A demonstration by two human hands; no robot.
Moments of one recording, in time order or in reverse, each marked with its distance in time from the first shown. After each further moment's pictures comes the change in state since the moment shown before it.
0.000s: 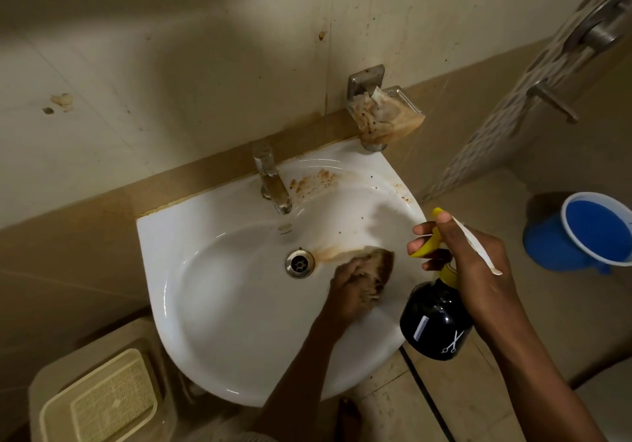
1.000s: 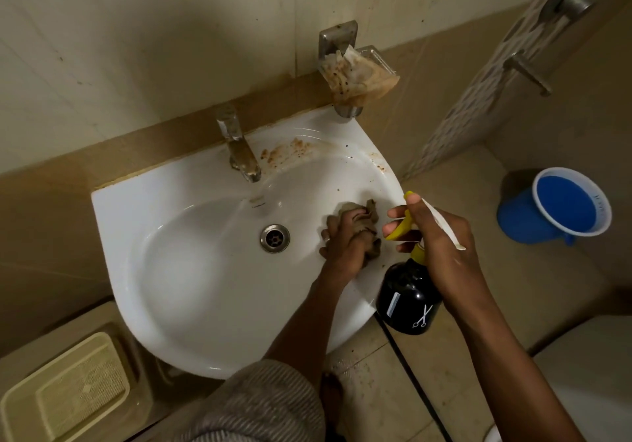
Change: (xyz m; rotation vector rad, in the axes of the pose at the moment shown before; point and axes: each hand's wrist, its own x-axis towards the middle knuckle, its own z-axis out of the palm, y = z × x) left_hand 0.022 0.025 0.044 0.263 0.034 0.087; right_hand -0.009 0.022 0.000 0.006 0.040 0.083
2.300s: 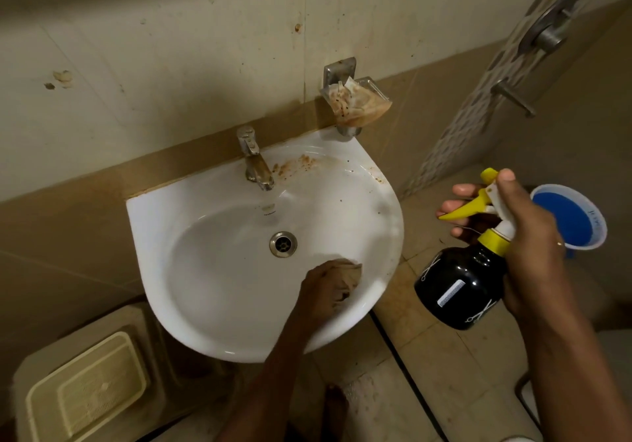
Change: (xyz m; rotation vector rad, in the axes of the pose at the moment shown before) left_hand -0.089 -0.026 -0.049 0.032 -0.065 0.087; right_hand -0.037 -0.065 -0.062 0.301 0.056 -0.080
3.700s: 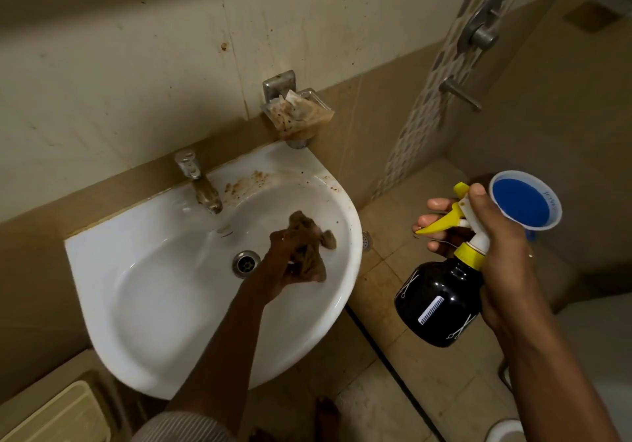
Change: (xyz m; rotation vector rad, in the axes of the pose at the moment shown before) left_hand 0.062 0.060 -0.024 -0.547 -0.218 -0.099; right_hand 0.003 0.003 -0.044 0.088 0.084 0.037
